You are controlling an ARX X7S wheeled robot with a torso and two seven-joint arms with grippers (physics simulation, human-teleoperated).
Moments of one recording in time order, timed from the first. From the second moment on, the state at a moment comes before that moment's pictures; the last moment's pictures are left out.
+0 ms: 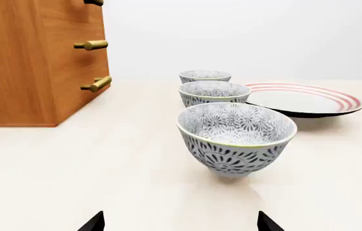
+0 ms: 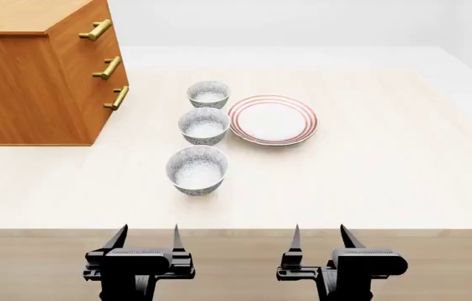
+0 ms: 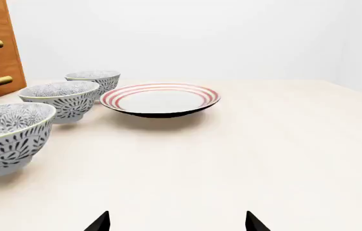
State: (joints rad) left arm 0.00 0.00 0.00 0.00 0.00 0.00 0.00; right arm 0.00 0.00 0.00 0.00 0.00 0.00 0.00
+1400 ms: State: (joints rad) left arm -0.11 -0.13 0.14 0.20 -0.11 -0.26 -0.06; right arm 0.04 0.16 -0.14 -0.16 -0.04 0.19 0.11
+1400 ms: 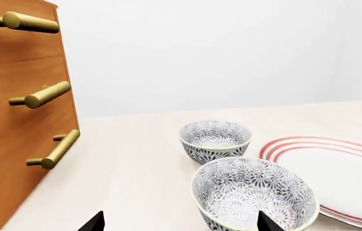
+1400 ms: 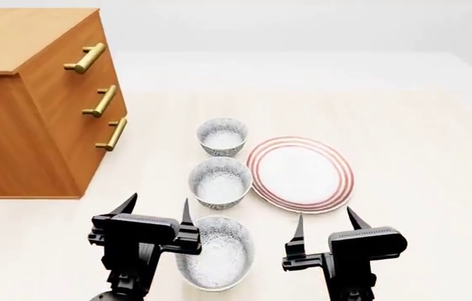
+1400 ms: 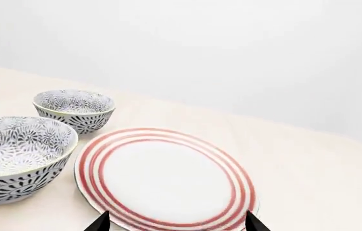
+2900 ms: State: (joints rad) left arm -0.63 -0.13 0.30 0.09 -0.37 -1.21 0.00; right arm 0.03 0.21 -0.17 -0.21 -0.02 0.27 0.16
